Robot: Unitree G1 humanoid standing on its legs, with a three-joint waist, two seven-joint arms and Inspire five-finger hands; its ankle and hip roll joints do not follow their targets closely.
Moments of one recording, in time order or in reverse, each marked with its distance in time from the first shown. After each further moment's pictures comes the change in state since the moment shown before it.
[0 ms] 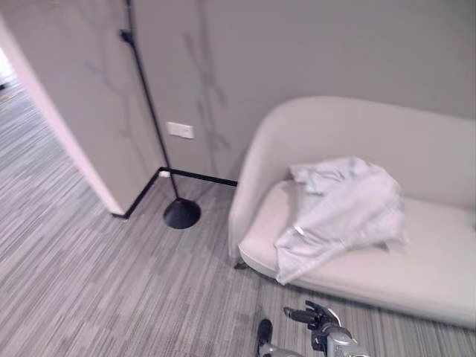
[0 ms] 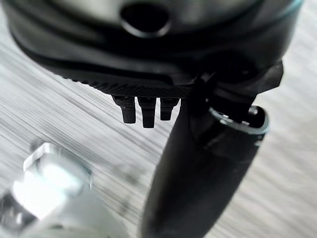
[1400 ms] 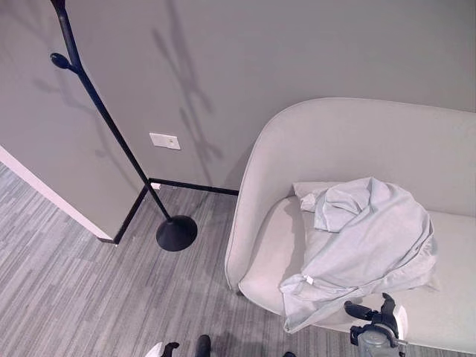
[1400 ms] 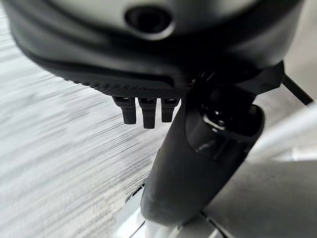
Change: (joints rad) left arm -0.051 0.039 -0.457 -0.116 0.618 -0.013 0.242; right arm -0.011 -0.178 -0.114 -0.024 -0.156 -0.069 -0.454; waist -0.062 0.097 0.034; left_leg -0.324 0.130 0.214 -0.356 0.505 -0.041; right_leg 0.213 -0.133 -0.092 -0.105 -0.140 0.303
